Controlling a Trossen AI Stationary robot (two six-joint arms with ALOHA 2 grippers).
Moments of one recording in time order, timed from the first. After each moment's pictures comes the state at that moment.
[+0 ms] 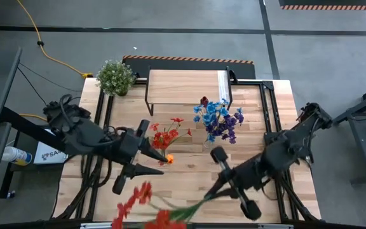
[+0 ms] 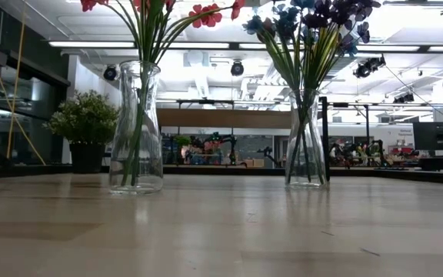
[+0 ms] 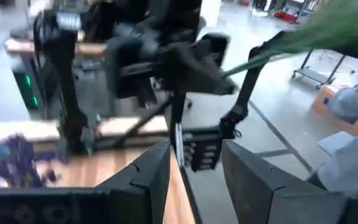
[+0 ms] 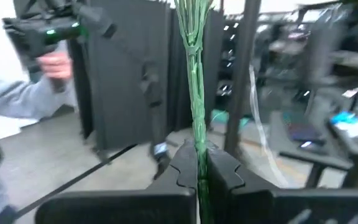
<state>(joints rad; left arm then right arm) -0.59 1.65 2.36 -0.93 -0.31 -0.21 0.64 1.56 1.76 -0.15 0.12 -0.04</state>
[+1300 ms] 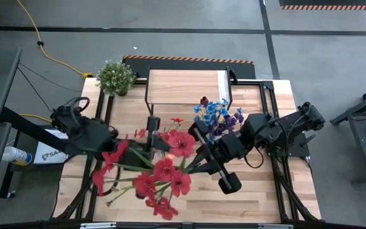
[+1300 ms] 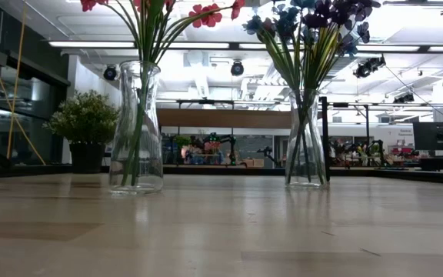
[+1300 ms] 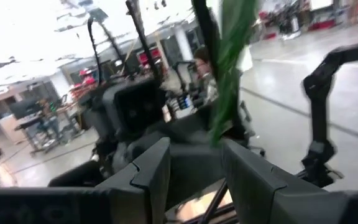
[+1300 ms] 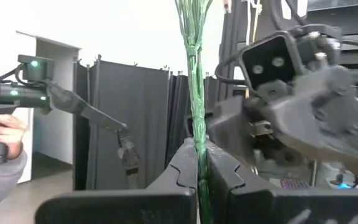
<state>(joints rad) -0.58 1.69 2.25 -0.46 -0.44 0.37 0.40 1.63 1.76 0.22 -0.16 -0.03</state>
